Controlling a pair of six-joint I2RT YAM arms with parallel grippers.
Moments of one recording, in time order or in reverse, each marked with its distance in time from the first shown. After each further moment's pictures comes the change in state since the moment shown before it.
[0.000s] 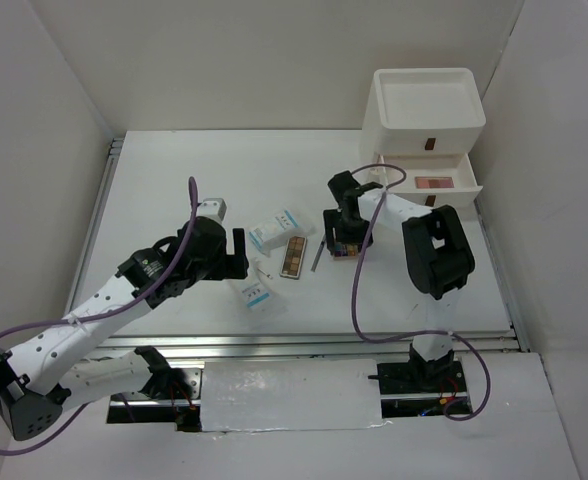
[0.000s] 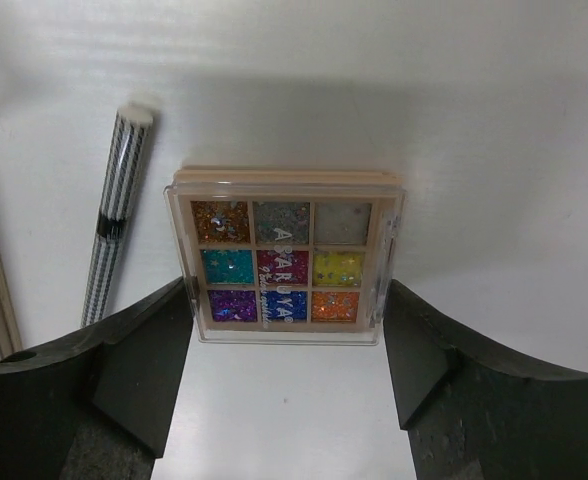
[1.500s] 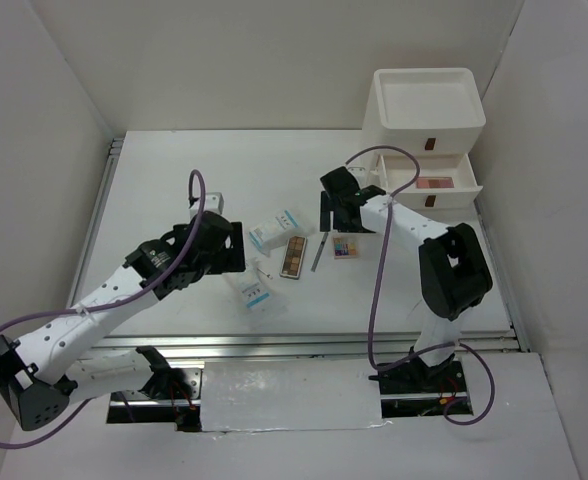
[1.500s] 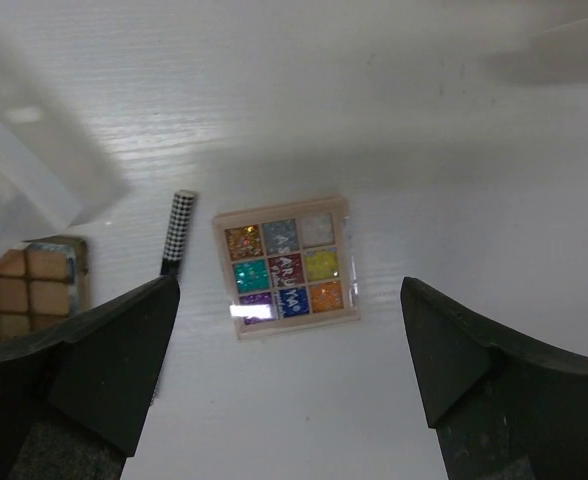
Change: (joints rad) left arm 0.000 0.069 0.074 -0.070 -0.131 -0.032; right arm 0.102 -0.204 -0.075 0.136 0.311 0.164
